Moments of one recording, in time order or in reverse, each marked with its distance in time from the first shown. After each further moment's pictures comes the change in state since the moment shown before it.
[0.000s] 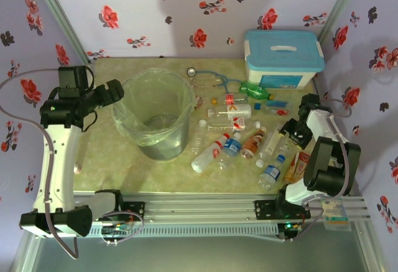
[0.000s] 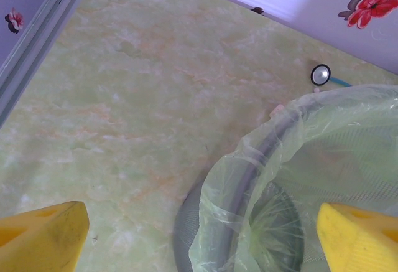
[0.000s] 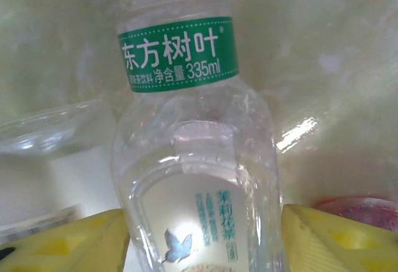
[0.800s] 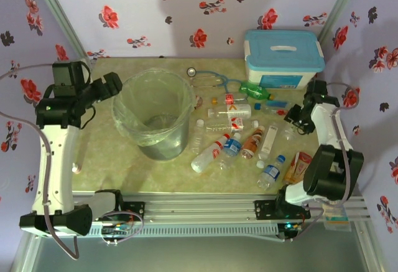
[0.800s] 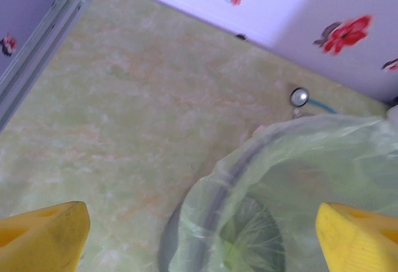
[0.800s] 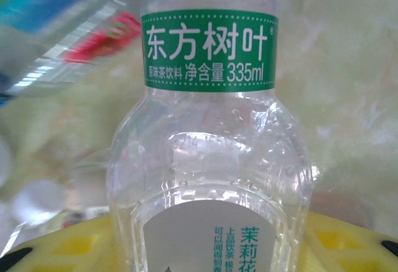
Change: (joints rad) left arm 0.000 0.010 0.093 0.017 0.026 -0.026; right arm 0.027 -0.087 0.178 -0.058 -0.008 -0.084
